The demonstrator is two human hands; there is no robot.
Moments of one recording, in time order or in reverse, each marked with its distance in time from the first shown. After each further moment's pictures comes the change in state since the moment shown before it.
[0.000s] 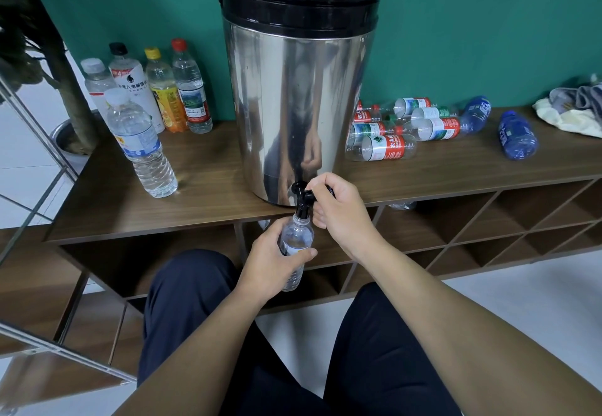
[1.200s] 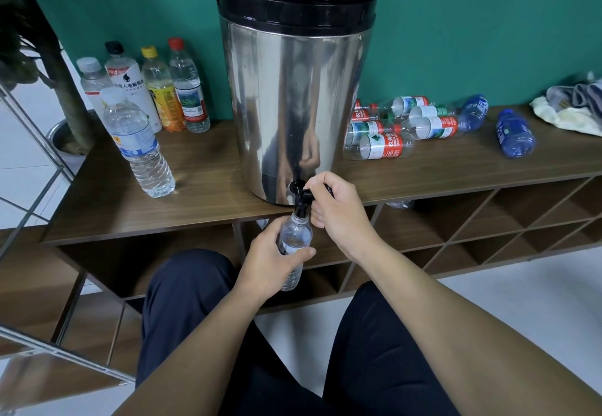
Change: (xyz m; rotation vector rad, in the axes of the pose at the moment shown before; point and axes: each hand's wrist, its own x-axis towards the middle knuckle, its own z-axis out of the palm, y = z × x) left_hand 0.002 -0.003 0.001 -0.017 0.004 0.024; right_hand -0.002 0.000 0.002 -0.002 0.017 0.006
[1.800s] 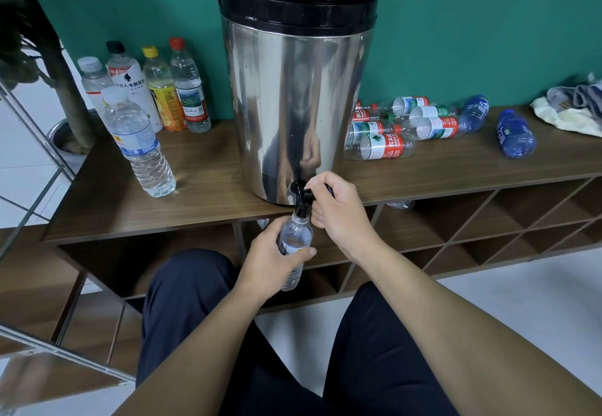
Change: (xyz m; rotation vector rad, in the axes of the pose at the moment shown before) left_hand -0.001 0.002 0.000 -0.012 -0.004 -0.003; right_hand -0.001 0.000 0.002 0.007 0.005 -0.001
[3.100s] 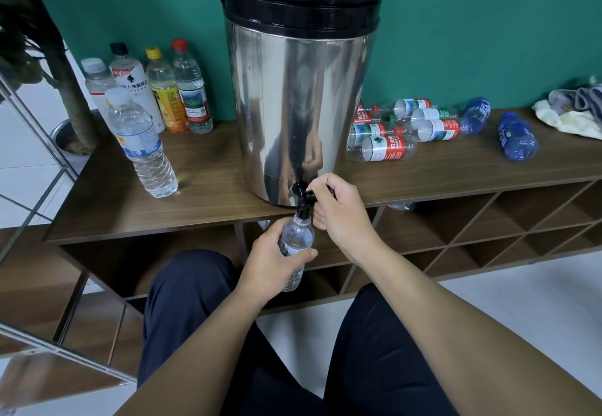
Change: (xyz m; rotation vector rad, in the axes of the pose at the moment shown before) left_hand 0.001 -0.001 0.000 0.019 0.010 0.002; right_hand -0.004 -0.005 0.001 -0.009 -0.005 0.009
